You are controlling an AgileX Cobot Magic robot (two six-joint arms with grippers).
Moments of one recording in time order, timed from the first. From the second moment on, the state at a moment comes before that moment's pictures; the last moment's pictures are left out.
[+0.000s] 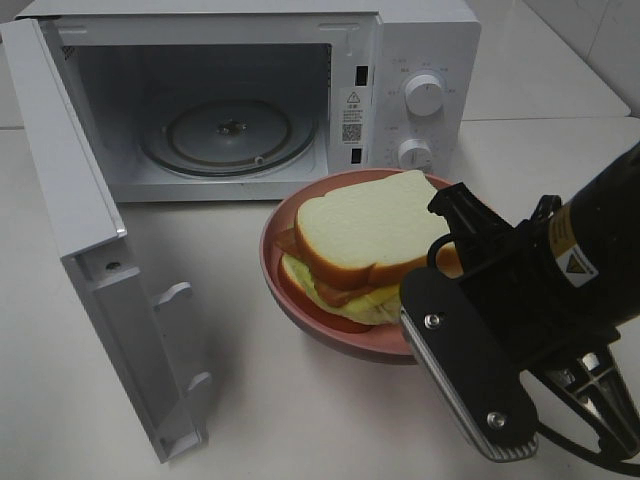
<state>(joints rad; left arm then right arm) 0.10 0.00 -0.50 -0.10 1.04 0.11 0.86 1.29 -0.72 -0.20 0.69 -1.07</state>
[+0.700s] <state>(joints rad) 0.10 0.00 -0.50 -0.10 1.04 0.11 0.72 1.38 -0.72 -0.08 0.62 -1.41</state>
